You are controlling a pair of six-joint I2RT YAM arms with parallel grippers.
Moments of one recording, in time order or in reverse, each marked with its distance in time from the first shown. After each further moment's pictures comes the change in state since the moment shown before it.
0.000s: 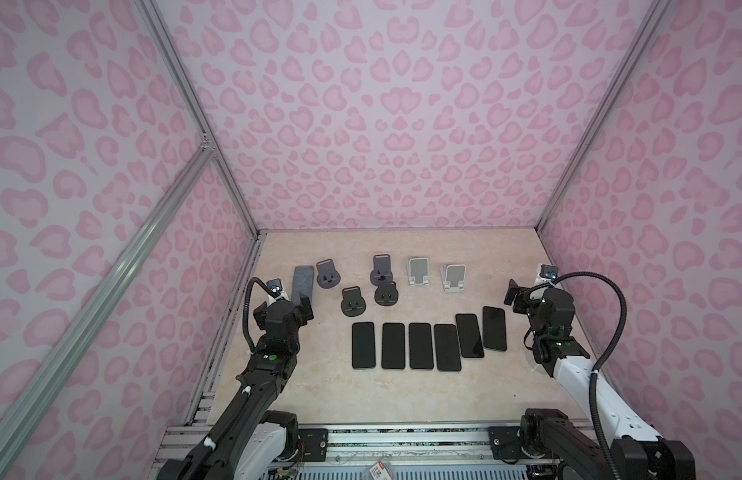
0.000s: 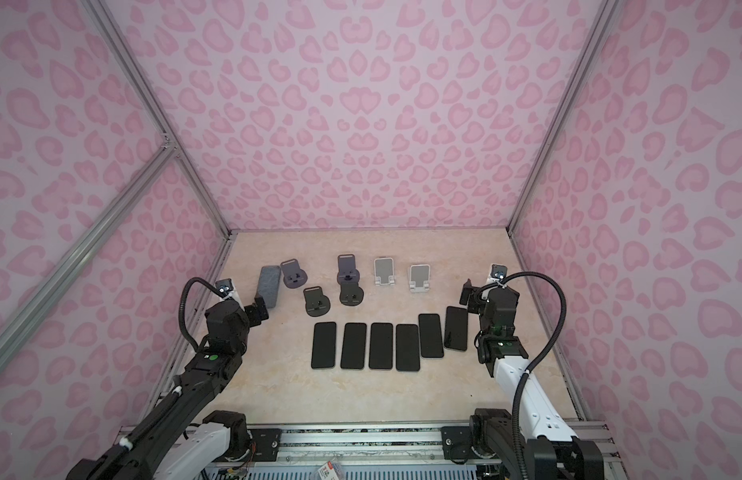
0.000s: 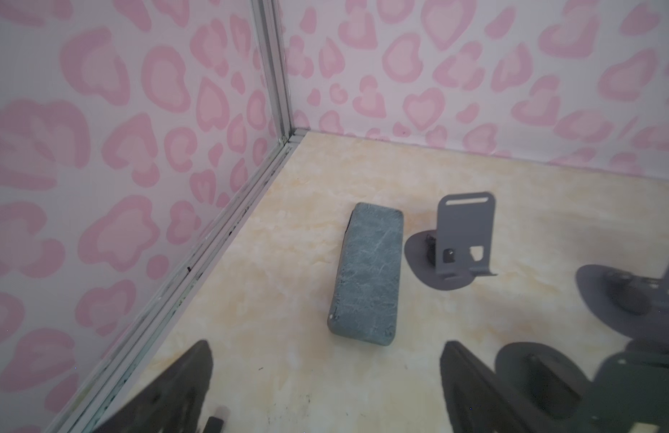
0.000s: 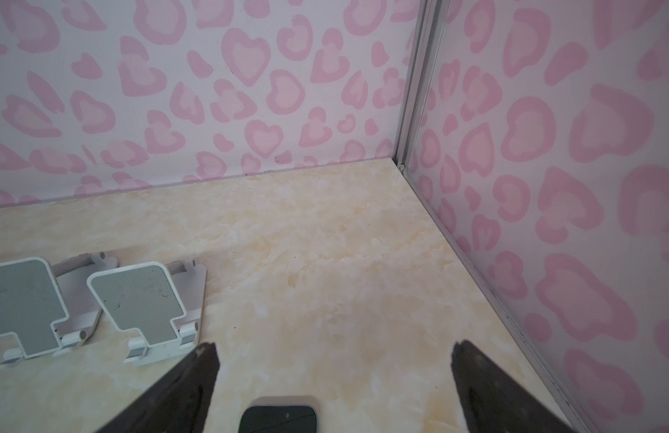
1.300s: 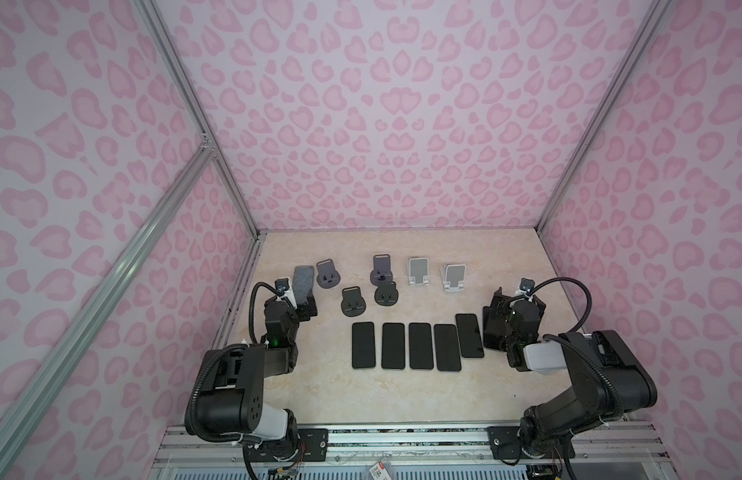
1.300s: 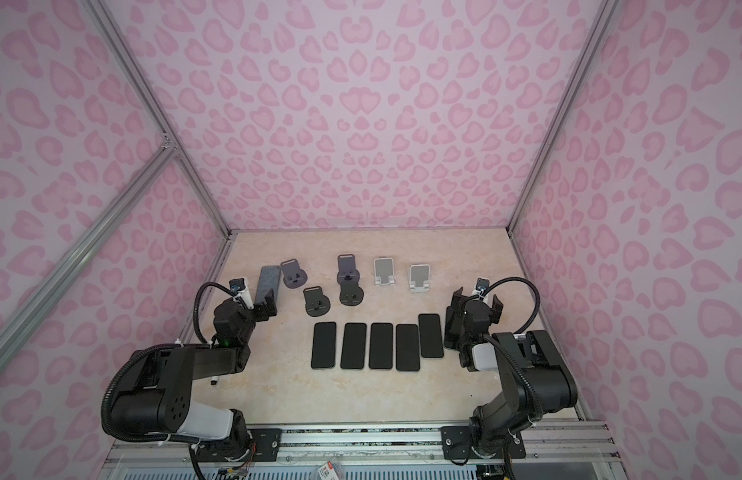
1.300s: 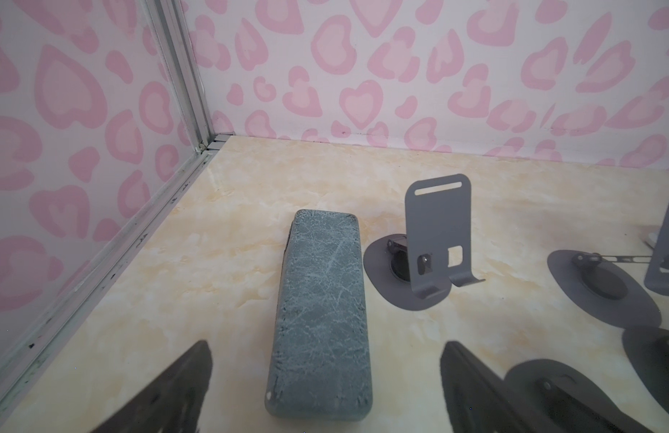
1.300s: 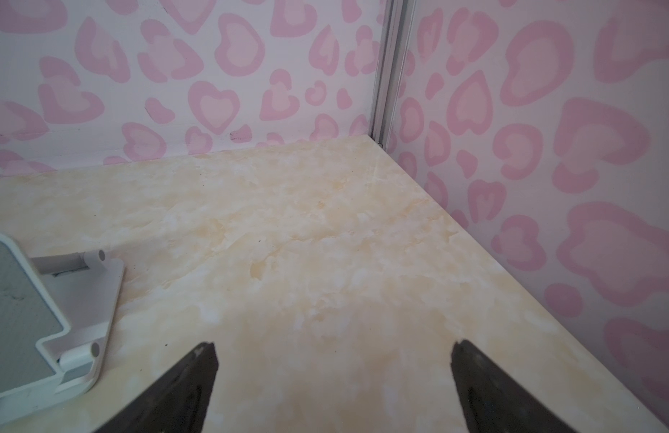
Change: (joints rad) left arm 0.150 0.497 -0.053 0.708 0.402 0.089; right arm 0.097 0.546 -0.162 0.762 0.293 0.004
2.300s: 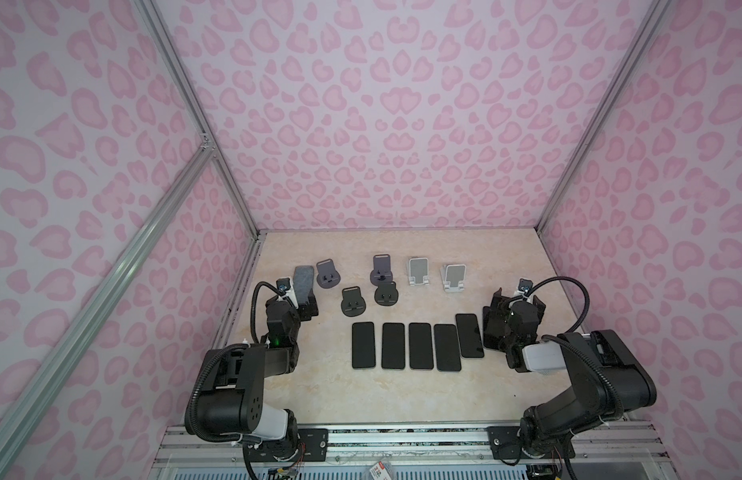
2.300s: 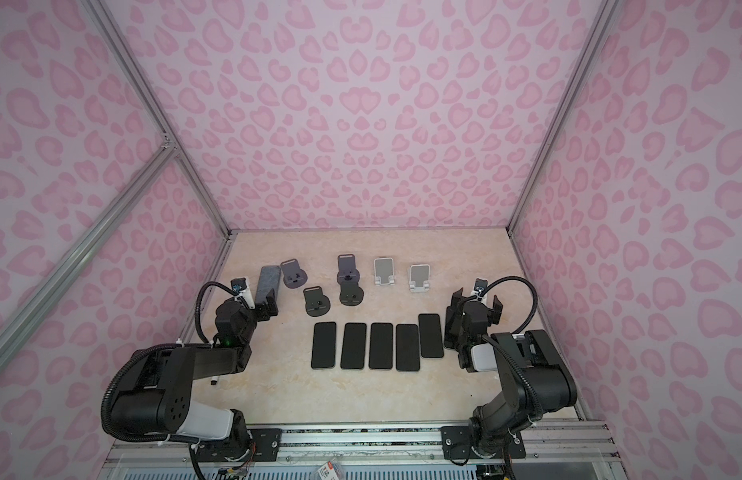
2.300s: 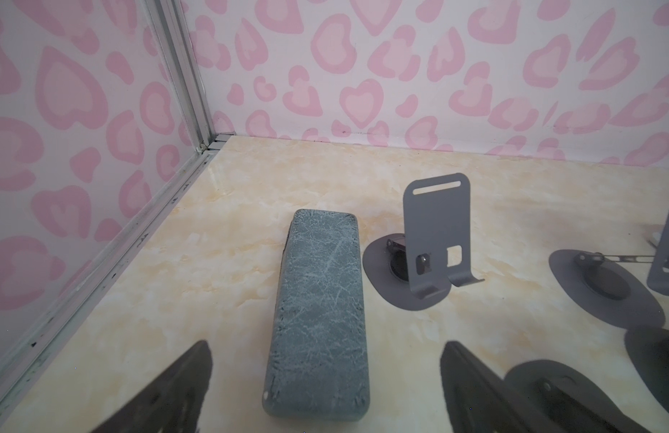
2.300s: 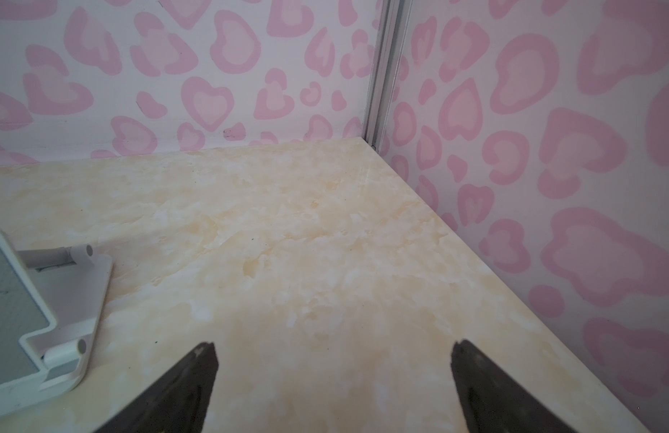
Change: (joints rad) left arm -0.018 0.000 0.003 -0.005 -0.025 0.001; right arm 0.021 0.002 -0.008 0.010 0.039 -0.026
